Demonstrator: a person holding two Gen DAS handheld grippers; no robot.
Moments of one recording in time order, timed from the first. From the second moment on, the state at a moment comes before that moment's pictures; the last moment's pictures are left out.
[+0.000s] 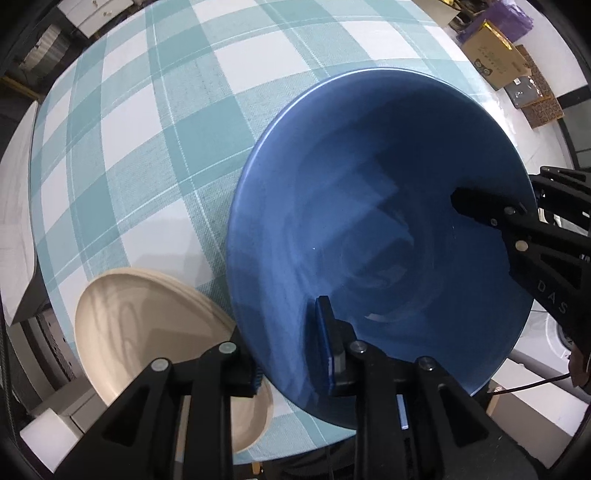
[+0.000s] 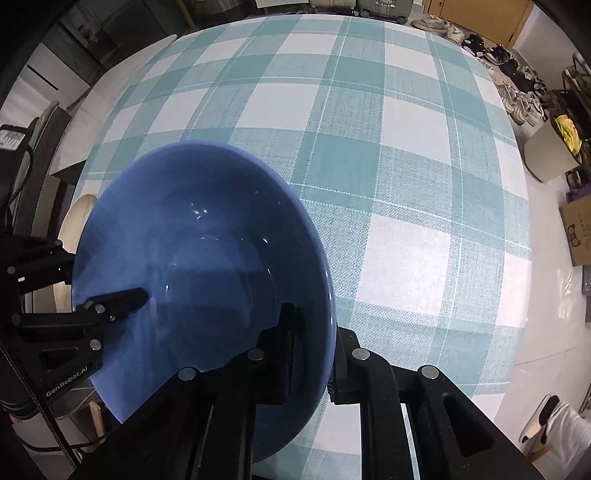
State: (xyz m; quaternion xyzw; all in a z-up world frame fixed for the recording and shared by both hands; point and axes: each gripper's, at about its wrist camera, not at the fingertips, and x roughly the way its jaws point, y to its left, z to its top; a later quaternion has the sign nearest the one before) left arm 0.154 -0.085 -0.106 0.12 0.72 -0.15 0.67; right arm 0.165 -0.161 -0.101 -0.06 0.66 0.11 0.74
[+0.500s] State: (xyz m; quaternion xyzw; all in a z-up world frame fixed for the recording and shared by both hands) left arm 0.156 -0.056 -0.053 0.09 0.71 -0.12 0.69; right arm 0.170 -0.110 -0.044 -0.08 0.63 0.14 0.76
